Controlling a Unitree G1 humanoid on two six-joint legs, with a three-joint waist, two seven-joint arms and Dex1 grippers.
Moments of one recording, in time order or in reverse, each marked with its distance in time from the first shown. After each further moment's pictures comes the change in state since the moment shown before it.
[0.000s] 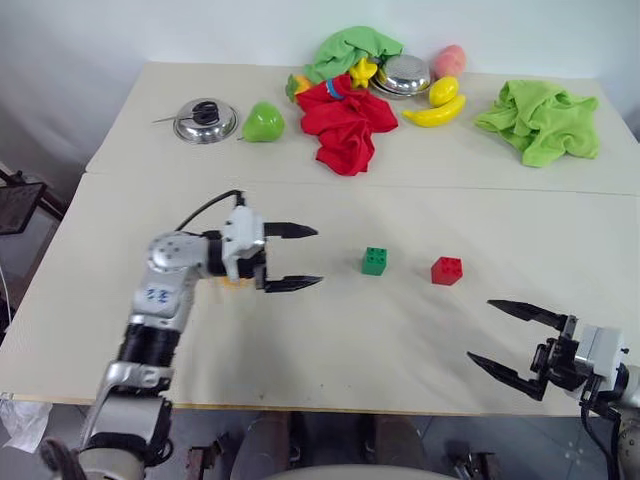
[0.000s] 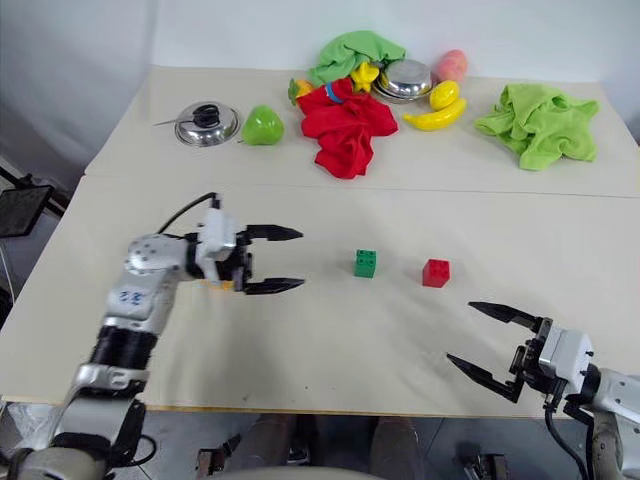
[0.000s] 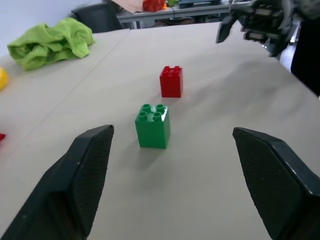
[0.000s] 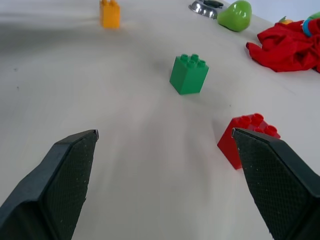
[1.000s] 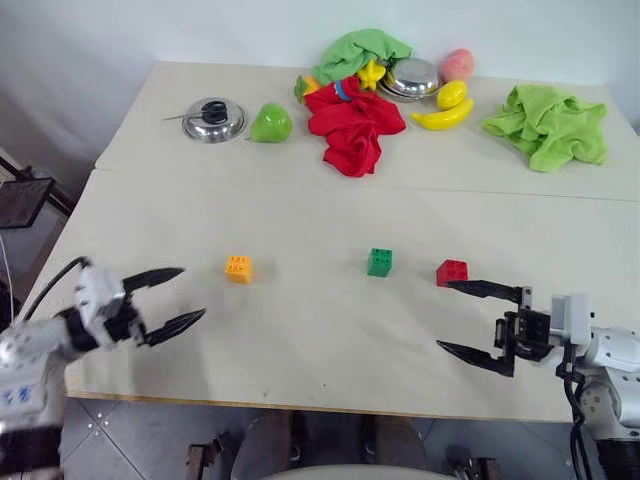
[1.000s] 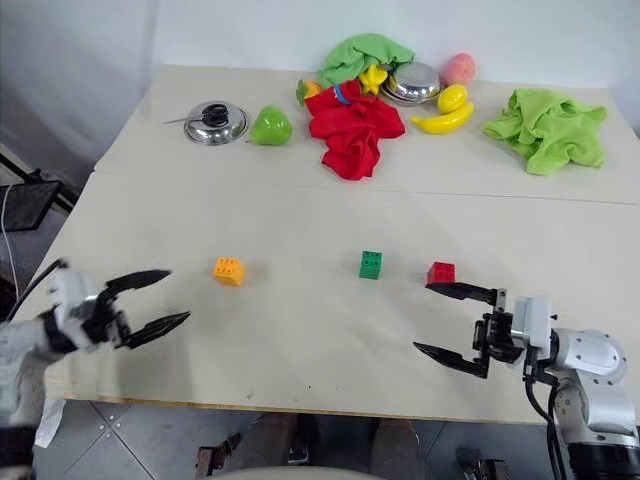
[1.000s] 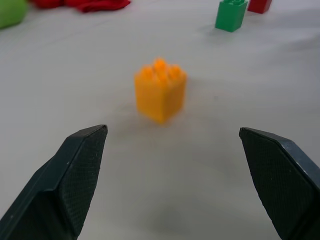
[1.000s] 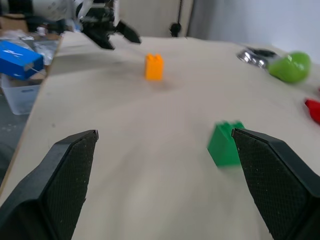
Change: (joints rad) left arm 0.276 0.218 0.235 0.160 0.003 -0.082 -0.004; right arm -0.168 -0.008 0.117 0.024 0.038 0.070 0.105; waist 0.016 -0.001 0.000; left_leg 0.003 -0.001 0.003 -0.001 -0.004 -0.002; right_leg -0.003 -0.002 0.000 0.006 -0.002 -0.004
